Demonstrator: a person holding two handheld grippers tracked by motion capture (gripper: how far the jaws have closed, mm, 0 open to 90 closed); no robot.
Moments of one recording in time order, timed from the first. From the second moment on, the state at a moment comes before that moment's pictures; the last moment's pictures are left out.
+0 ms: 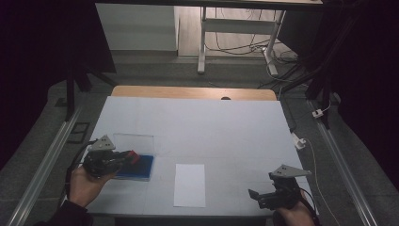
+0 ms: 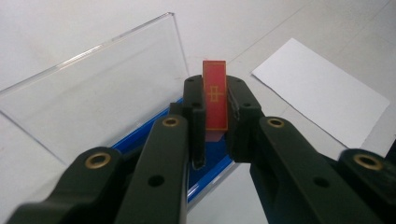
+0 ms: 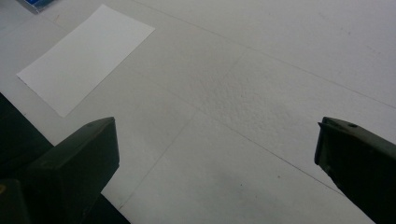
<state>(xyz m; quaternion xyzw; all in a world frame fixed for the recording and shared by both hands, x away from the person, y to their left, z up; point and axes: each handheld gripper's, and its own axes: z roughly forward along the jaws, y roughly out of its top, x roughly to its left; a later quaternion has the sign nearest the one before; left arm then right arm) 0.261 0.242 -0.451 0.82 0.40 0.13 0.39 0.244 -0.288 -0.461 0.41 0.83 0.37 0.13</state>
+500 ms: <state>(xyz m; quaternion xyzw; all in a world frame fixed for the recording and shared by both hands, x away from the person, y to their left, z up) 0.264 0.224 -0.443 0.83 0.39 0.11 0.39 0.244 -0.287 -0.461 0.41 0.83 0.36 0.13</state>
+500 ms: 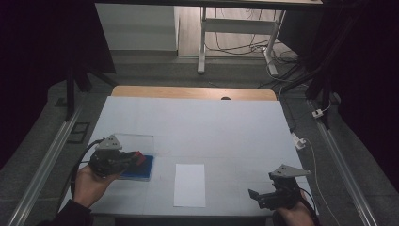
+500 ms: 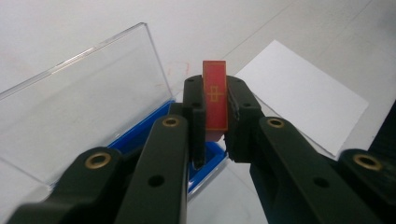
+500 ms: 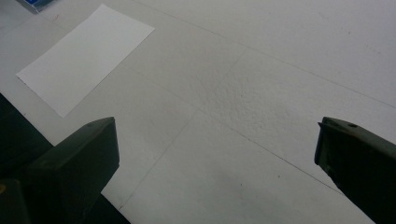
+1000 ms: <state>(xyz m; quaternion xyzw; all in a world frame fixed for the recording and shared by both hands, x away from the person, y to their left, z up) 0.268 0.201 -0.437 0.84 0.37 0.09 0.39 0.244 -0.287 -0.461 0.41 0.83 0.36 0.13</state>
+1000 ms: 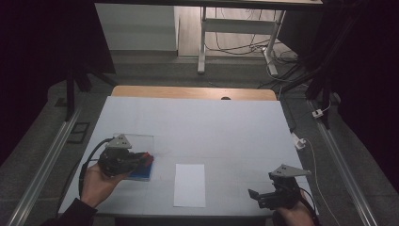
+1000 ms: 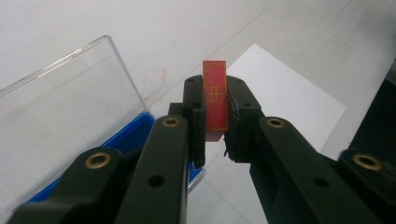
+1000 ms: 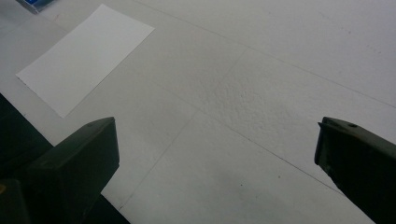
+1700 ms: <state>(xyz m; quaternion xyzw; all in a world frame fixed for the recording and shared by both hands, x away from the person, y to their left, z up) 0.277 0.153 -0.436 0.87 0.31 0.08 0.37 0.245 -0.287 -0.461 0.41 0.83 0.36 0.13</state>
